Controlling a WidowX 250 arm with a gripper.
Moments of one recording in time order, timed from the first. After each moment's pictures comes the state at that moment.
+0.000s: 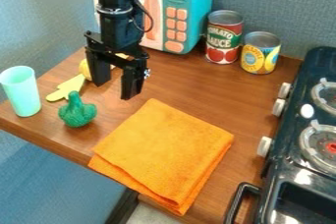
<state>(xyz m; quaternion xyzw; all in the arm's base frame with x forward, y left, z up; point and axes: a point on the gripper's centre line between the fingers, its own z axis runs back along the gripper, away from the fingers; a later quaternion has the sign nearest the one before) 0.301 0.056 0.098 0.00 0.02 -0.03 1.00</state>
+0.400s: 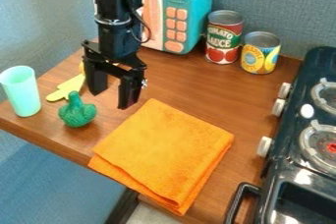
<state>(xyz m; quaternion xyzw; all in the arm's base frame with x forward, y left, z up) 0.293 0.058 0.088 0.01 0.04 -0.02 1.00</state>
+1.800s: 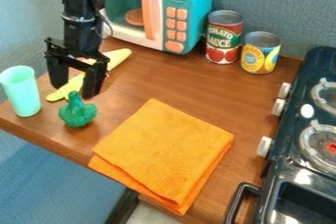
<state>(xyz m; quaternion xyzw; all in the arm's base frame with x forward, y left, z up) 0.292 0.128 0.069 0.04 0.09 0.07 0.99</state>
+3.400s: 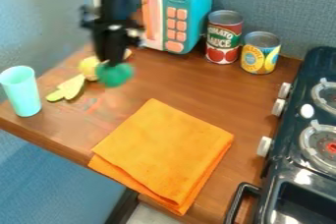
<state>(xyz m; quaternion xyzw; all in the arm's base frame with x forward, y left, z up) 0.336 0.079 0.117 0.03 0.02 0.01 1.00</state>
